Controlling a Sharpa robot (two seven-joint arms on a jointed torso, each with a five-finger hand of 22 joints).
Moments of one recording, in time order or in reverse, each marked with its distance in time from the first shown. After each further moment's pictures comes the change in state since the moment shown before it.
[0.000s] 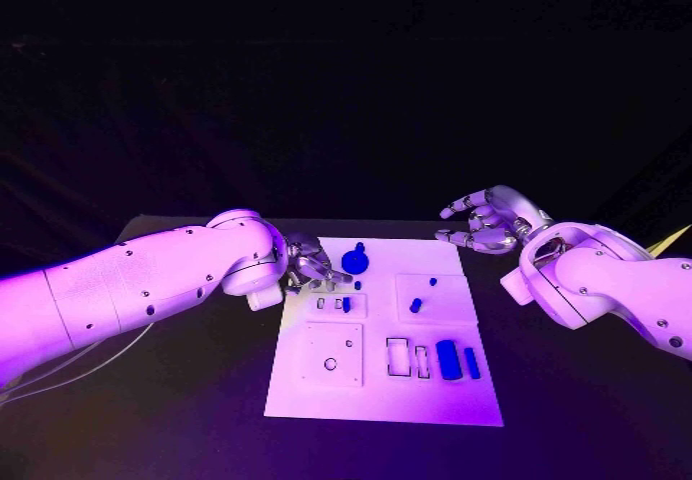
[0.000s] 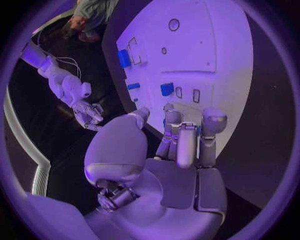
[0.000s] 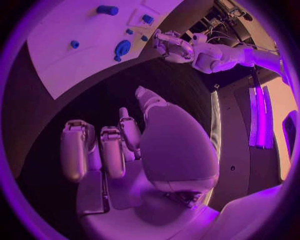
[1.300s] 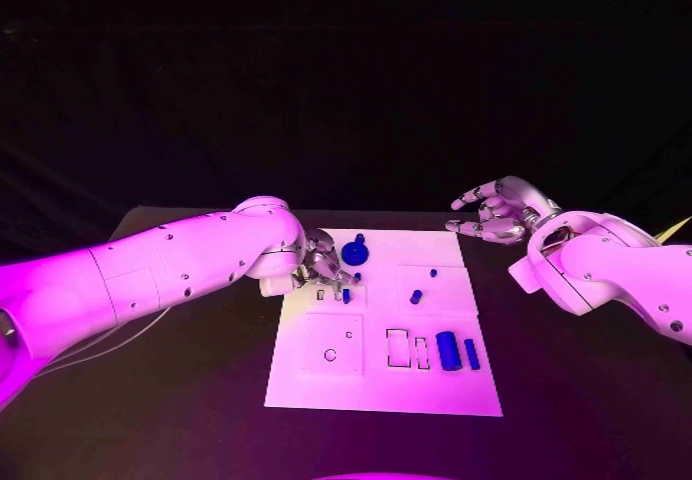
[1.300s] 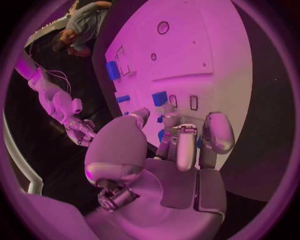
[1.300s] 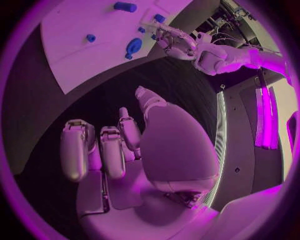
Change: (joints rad) left arm 0.026 0.123 -0.038 -0.128 -0.048 0.139 -0.049; left_hand 0.000 0.000 0.000 0.000 0.000 -0.006 -0.007 0.011 0.016 0.067 -0.011 0.042 0.065 0.007 -0.007 0.046 0.000 -0.054 0.085 -0.011 0.070 0.147; right arm 0.002 -0.002 0.000 -0.045 0.001 0.017 -0.021; right_hand 0.000 0.000 0.000 0.000 0.000 0.000 0.000 0.000 0.000 -0.009 0.005 0.000 0.000 0.000 0.000 0.000 0.000 0.000 0.000 0.000 -0.007 0.000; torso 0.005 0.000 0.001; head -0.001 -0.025
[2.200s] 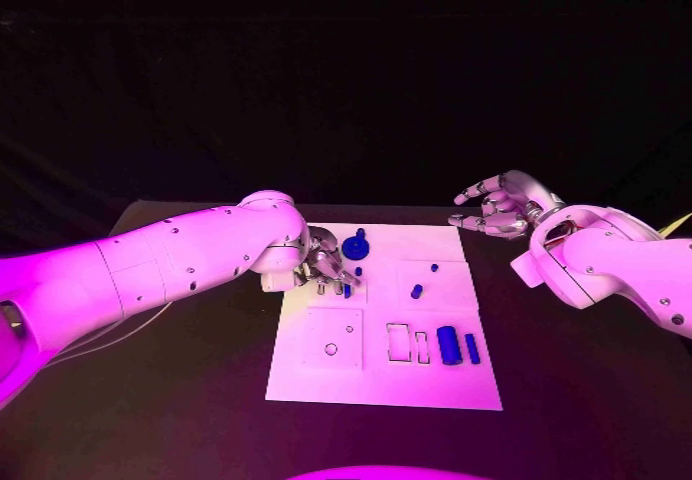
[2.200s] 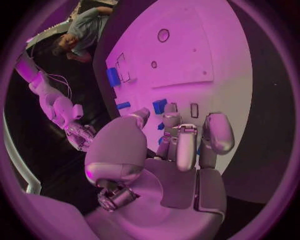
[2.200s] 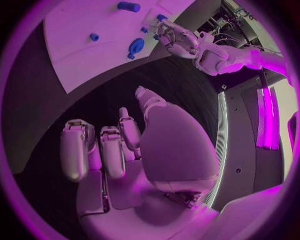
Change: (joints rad) left arm 0.000 0.013 -0.003 -0.006 0.003 0.057 -0.003; left_hand 0.000 0.000 0.000 0.000 0.000 0.000 0.000 0.000 0.009 0.000 0.000 0.000 0.000 0.000 0.000 0.000 0.000 0.000 0.000 0.000 0.008 0.002; right arm 0.000 0.003 0.000 -0.012 -0.003 0.005 -0.006; right_hand 0.000 0.000 0.000 0.000 0.000 0.000 0.000 0.000 0.000 0.000 0.000 0.000 0.000 0.000 0.000 0.000 0.000 0.000 0.000 0.000 0.000 0.000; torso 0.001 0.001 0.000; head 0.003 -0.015
